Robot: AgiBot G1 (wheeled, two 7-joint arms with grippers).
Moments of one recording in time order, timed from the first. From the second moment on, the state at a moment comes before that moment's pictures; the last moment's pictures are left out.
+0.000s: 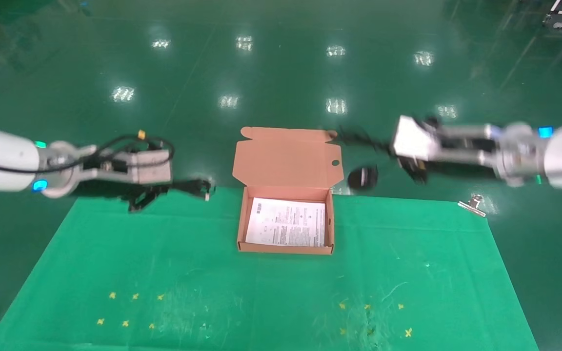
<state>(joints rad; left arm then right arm) -1.66 0.99 0.77 -0.97 2.01 1.13 -0.22 1.55 -0.97 -0.52 1.09 -1.99 -1.04 0.12</state>
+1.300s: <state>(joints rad) -1.81 1.14 0.75 -0.78 2.07 0.97 -0.17 1.78 -1.32 -0.52 0.67 -1.88 -0.90 -0.11</state>
